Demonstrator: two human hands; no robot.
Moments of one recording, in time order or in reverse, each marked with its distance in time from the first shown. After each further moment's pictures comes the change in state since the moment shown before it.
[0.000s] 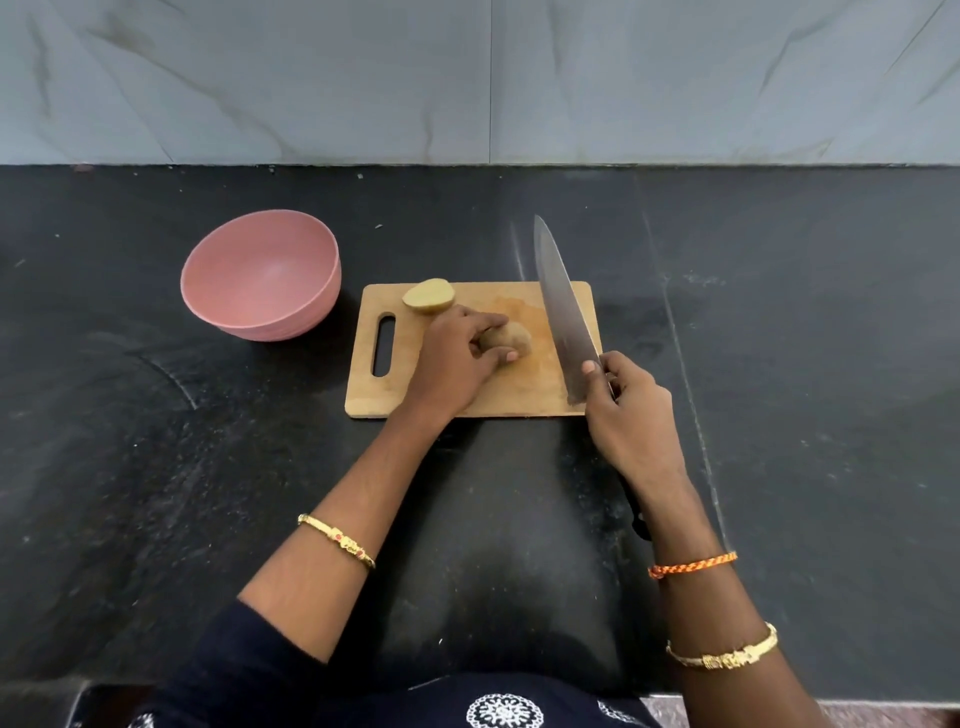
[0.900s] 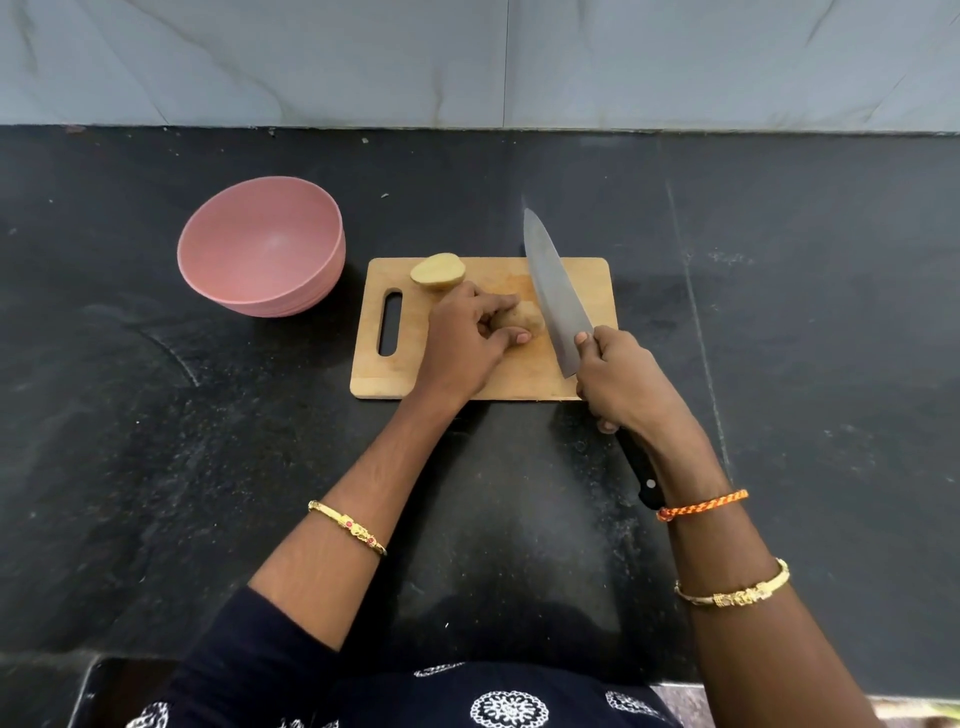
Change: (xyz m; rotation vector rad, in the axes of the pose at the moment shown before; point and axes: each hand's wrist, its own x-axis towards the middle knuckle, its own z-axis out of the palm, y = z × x) left_hand 0.001 -0.004 0.007 -0.065 0.100 -0.002; right_hand 0.025 -0.025 0.007 -0.194 -0.345 0.175
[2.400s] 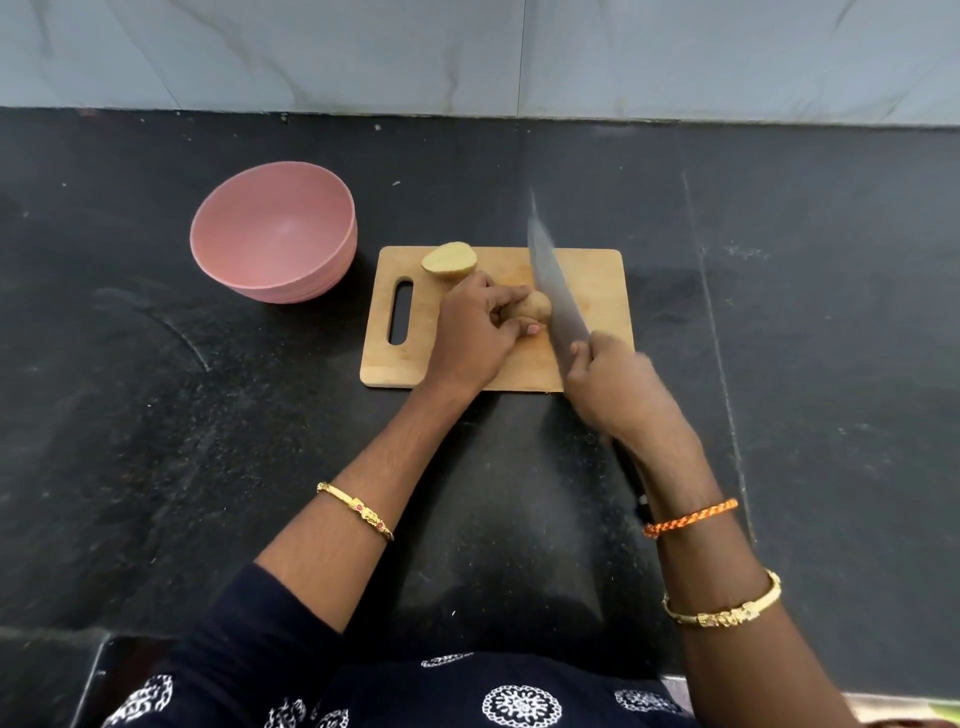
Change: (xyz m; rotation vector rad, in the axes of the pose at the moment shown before) left_hand -0.002 0.000 0.001 0.015 0.025 -0.004; right_hand -0.021 -0.014 0.012 -0.074 0.032 0.013
